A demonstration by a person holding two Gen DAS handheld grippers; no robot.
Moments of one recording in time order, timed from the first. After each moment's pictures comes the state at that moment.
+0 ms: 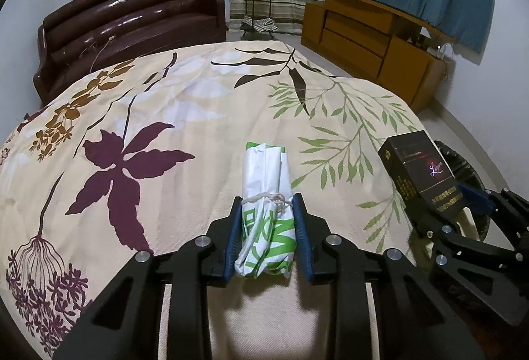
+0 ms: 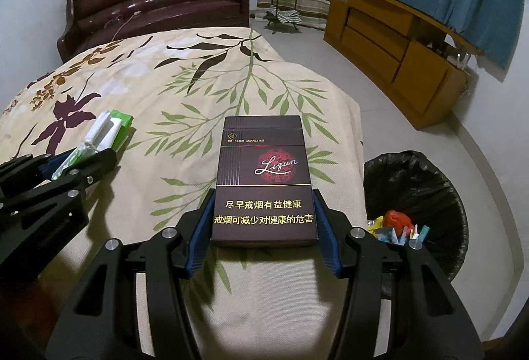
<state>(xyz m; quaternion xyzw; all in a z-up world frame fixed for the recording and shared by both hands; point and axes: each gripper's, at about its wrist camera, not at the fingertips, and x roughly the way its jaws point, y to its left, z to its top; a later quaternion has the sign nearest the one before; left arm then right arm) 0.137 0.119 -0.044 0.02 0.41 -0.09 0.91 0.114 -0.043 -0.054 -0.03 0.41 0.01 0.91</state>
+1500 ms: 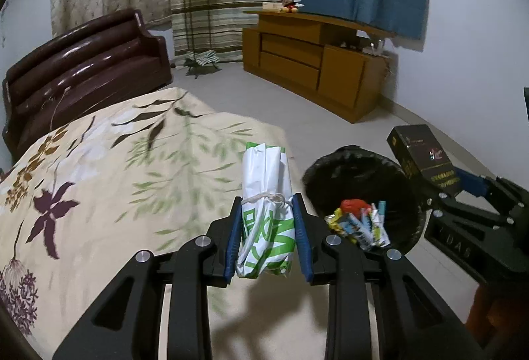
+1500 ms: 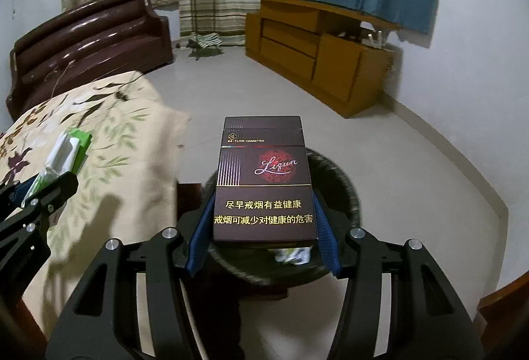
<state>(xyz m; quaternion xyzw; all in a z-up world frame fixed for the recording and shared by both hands) 0.083 -0.035 -0.007 0.07 0.35 -0.19 0.91 0.050 -0.214 -0.025 0.03 0.36 -0.13 0.92</state>
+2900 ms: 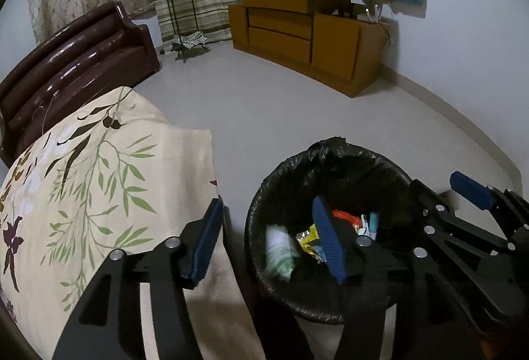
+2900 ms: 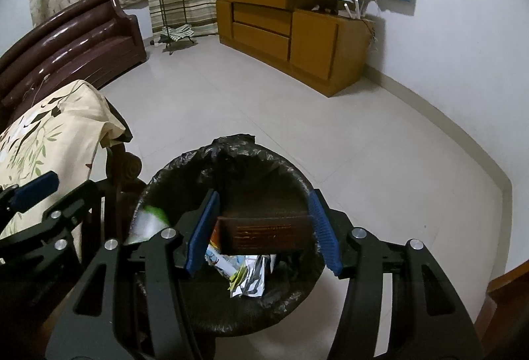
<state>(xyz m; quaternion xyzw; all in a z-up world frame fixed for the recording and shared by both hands) 0.140 -0.149 -0.044 0.11 0.40 -0.18 0.89 0.094 -0.304 -0.077 0.08 0.39 -0.16 0.90</state>
